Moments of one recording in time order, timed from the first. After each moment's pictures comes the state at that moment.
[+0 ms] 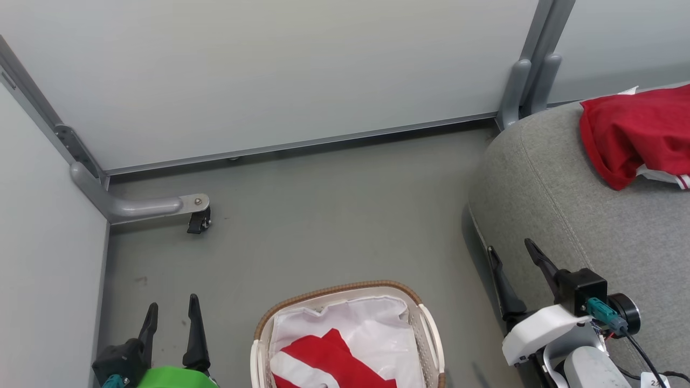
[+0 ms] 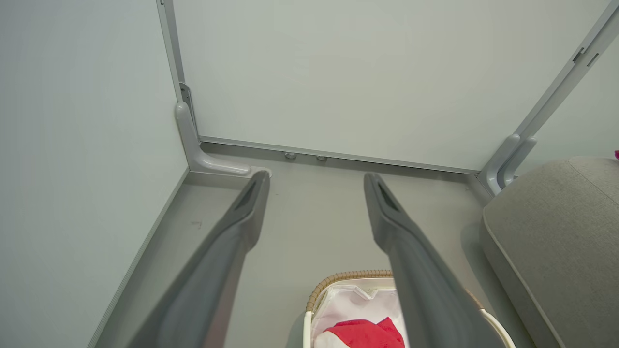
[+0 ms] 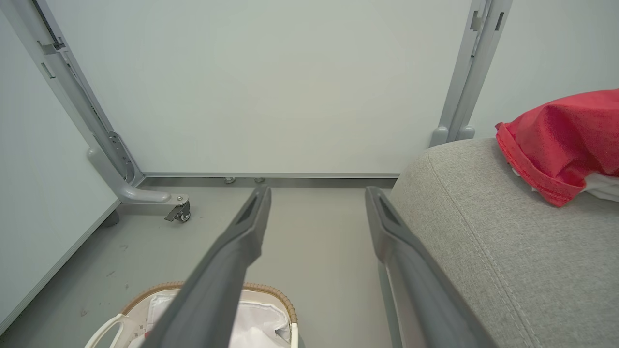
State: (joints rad) left arm 0.02 0.05 -0.03 0.33 -0.31 -0.08 -0.26; right arm -0.15 -0.05 0.07 0.36 0.12 0.13 -0.26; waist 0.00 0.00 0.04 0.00
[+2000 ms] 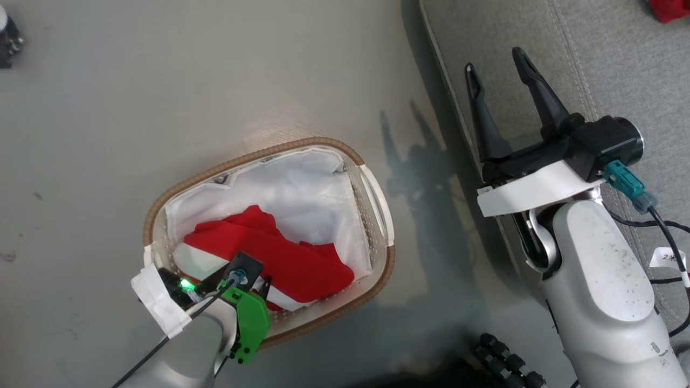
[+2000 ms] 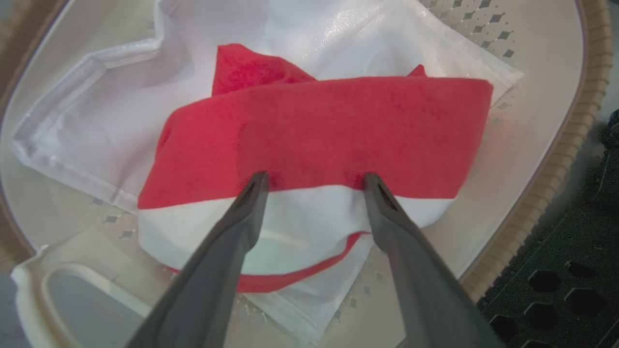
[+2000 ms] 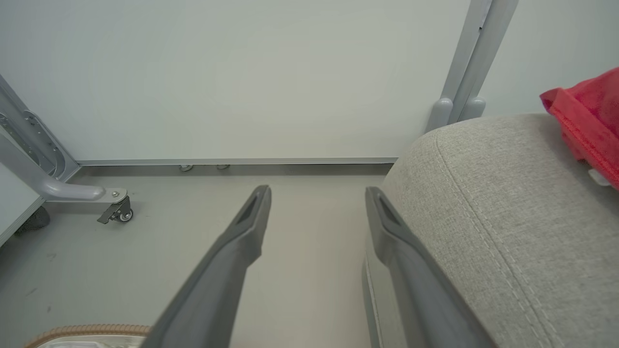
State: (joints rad) left arm -0.64 0.10 -0.79 1.20 -0.26 -0.13 -0.19; right arm -0.54 -0.05 0.15 0.18 0.16 0.13 -0.26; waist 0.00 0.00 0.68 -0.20
